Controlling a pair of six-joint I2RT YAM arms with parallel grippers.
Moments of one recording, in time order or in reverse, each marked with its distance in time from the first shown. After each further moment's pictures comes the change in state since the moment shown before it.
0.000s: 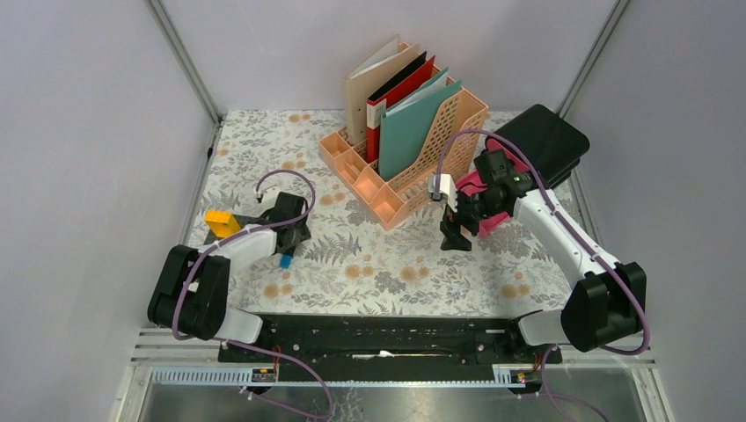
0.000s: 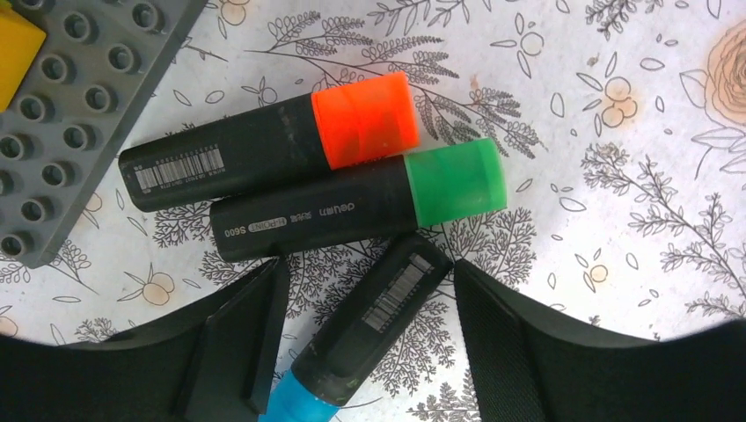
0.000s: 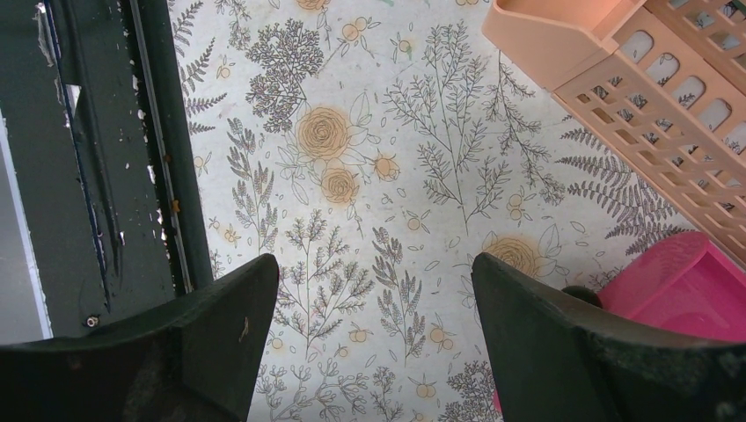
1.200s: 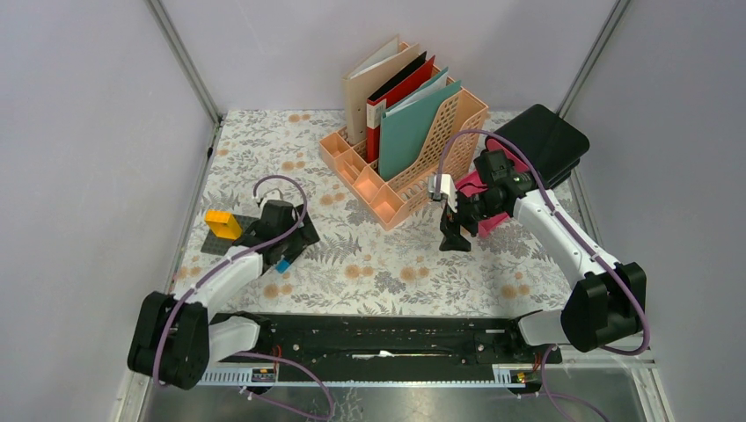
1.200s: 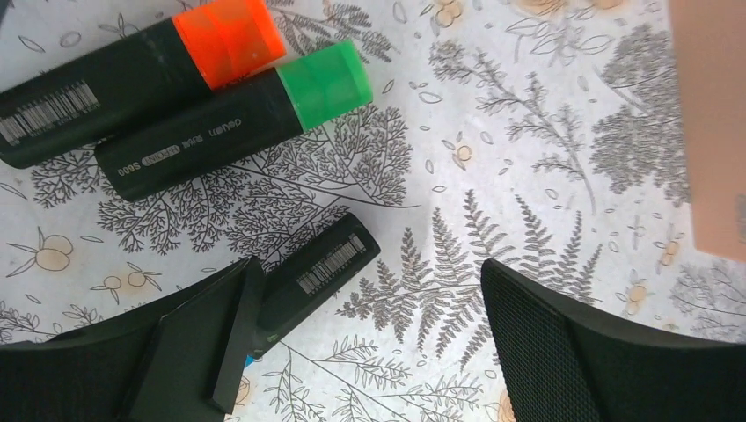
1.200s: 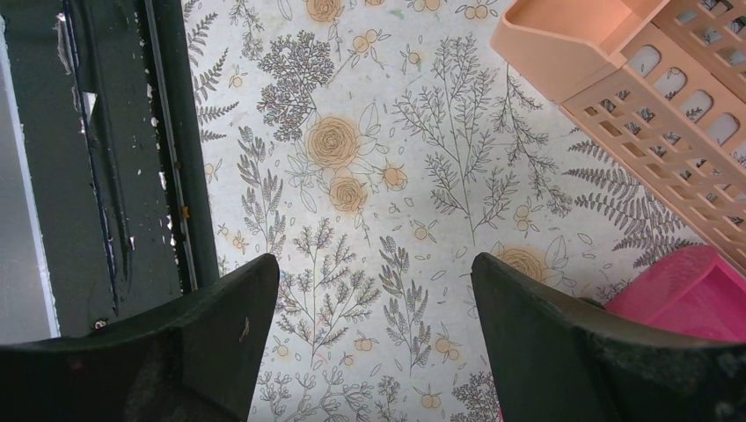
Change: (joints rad) left arm 0.008 -0.226 -0.095 0.026 0.258 0.025; right arm -0.001 -0.002 -0.005 0.002 -0.027 -0.002
